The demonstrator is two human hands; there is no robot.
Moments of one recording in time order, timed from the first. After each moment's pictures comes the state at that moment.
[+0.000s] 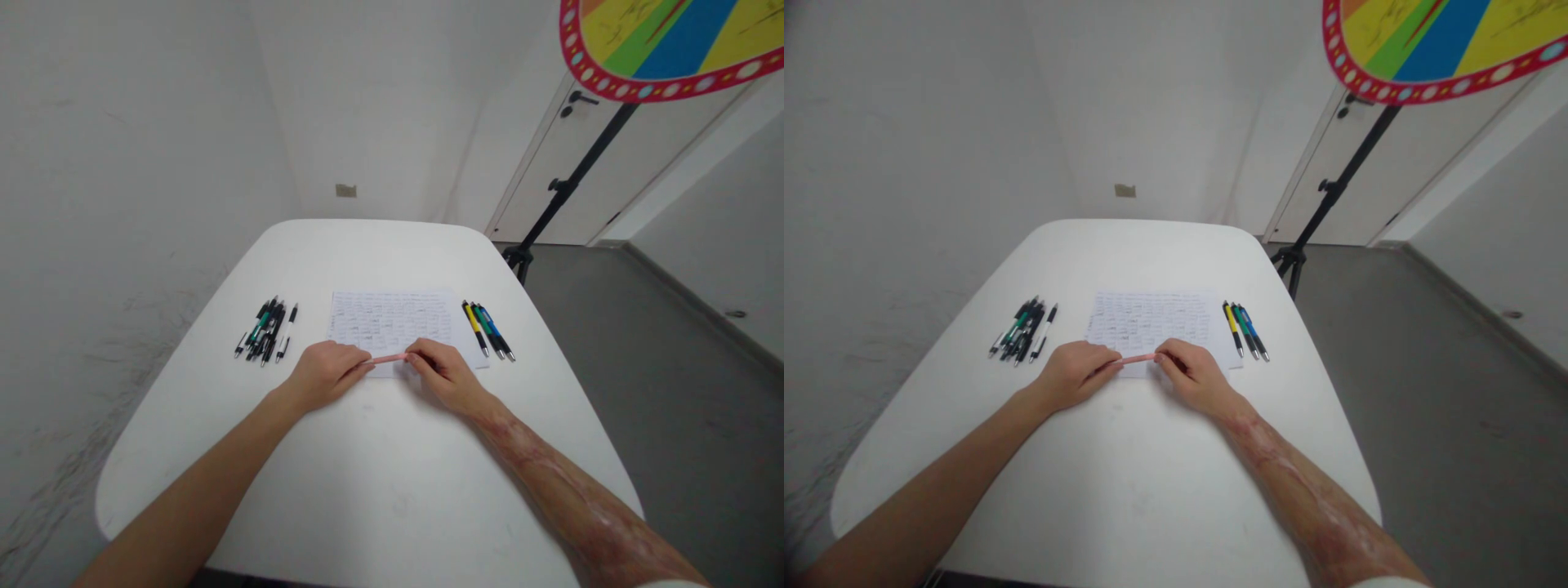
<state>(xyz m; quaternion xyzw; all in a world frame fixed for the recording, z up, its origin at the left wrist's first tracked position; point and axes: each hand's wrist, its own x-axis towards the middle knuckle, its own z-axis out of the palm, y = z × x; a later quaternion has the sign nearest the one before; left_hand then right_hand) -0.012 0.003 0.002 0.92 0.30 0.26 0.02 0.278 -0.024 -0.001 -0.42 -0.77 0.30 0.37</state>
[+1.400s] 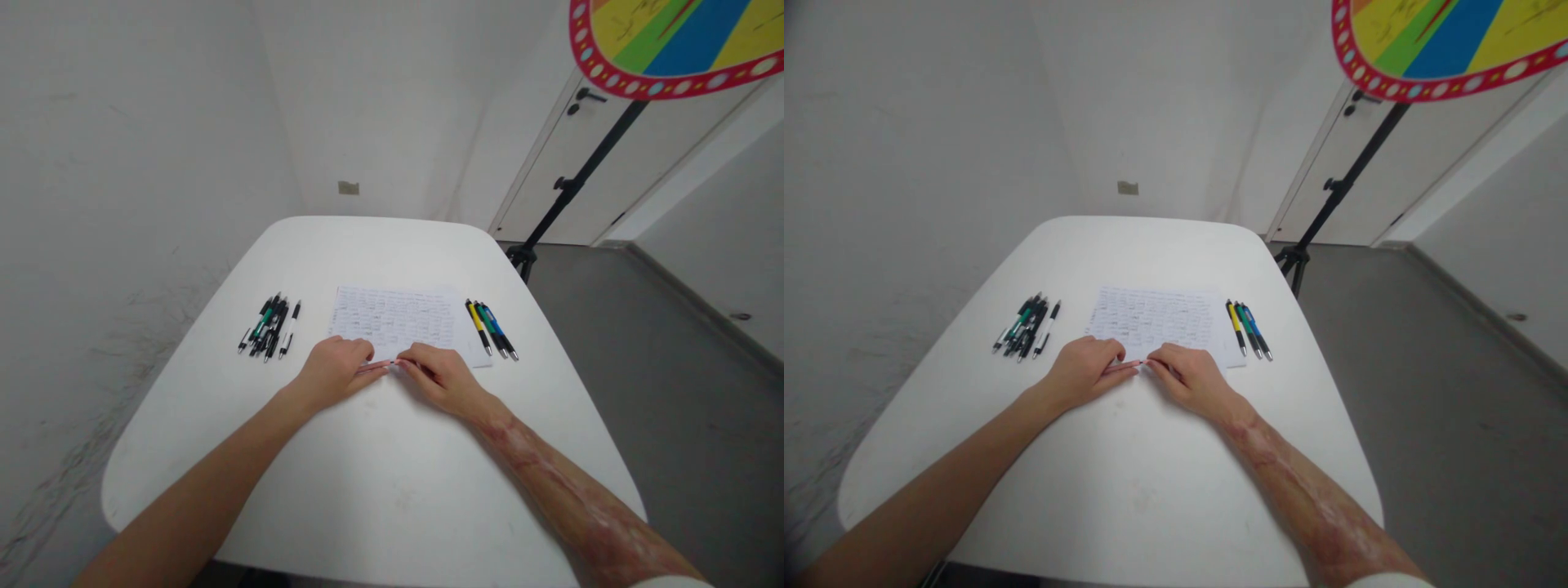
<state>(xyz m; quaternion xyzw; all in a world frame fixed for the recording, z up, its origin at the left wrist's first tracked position) 0.004 -0.002 0.006 0.91 0.36 0.20 -0.02 0.271 -0.028 0.003 -0.39 -0.83 0.24 0.31</state>
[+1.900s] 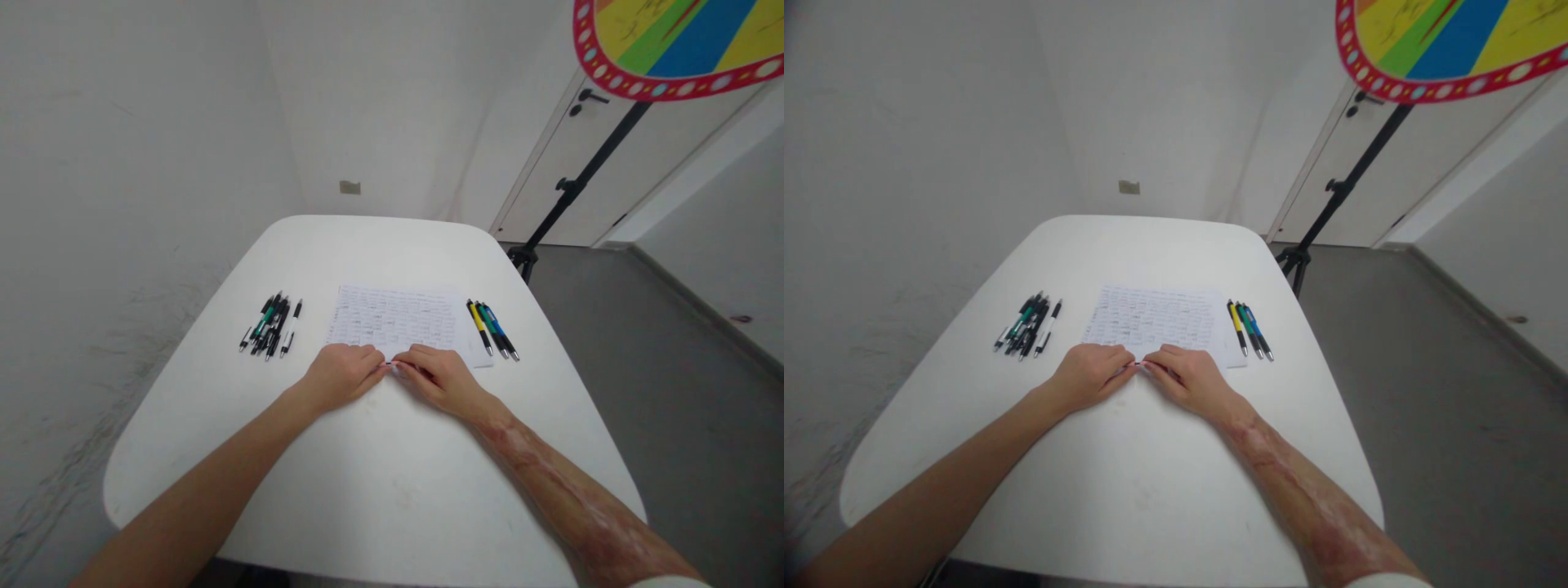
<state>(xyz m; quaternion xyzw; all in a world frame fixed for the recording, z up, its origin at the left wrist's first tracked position) 0.009 -0.008 0.005 0.93 0.31 0.20 -0.04 0.270 -0.028 0.002 -0.37 -0.85 0.22 0.30</state>
